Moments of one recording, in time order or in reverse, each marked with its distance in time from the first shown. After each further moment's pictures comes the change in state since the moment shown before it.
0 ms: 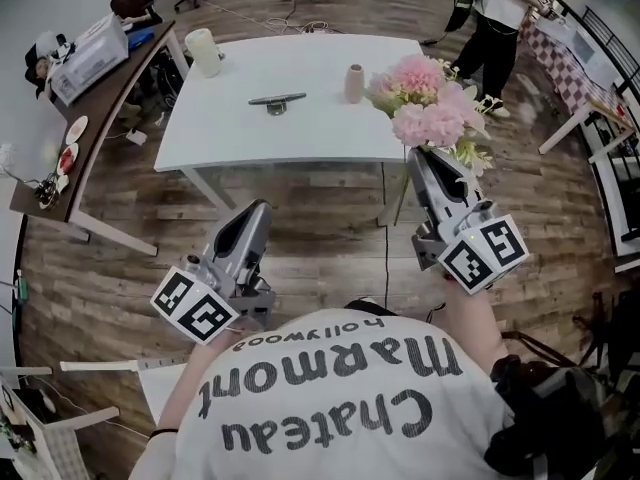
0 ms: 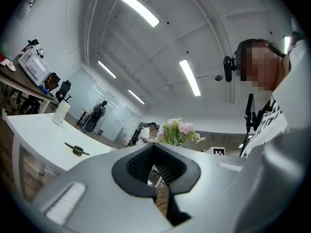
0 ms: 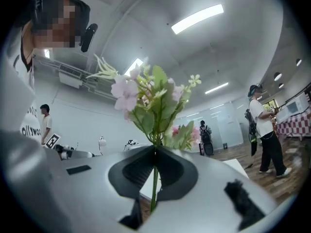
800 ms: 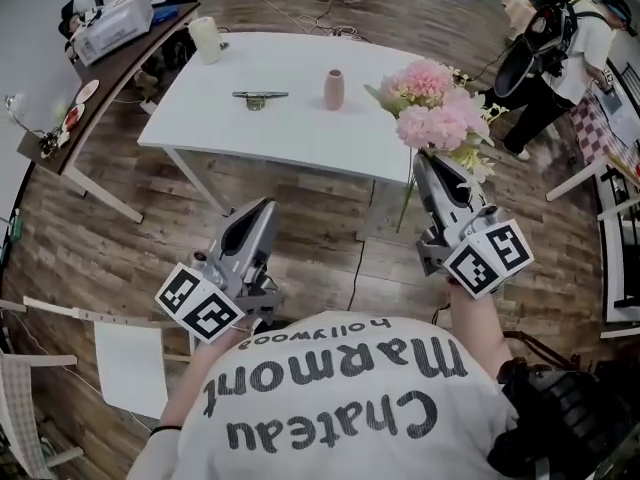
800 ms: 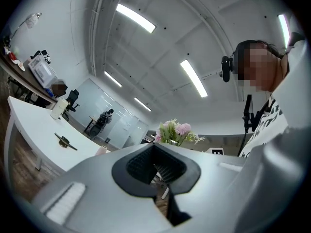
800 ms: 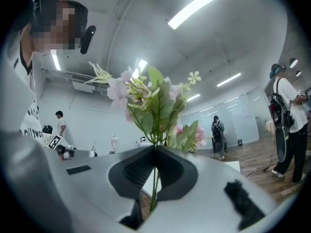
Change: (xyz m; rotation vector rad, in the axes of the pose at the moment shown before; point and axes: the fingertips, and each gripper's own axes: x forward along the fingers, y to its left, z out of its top) left arm 0.094 -0.069 -0.063 0.015 -0.120 0.120; right arm -0.035 -0.114 0.006 0.008 0.045 0.198
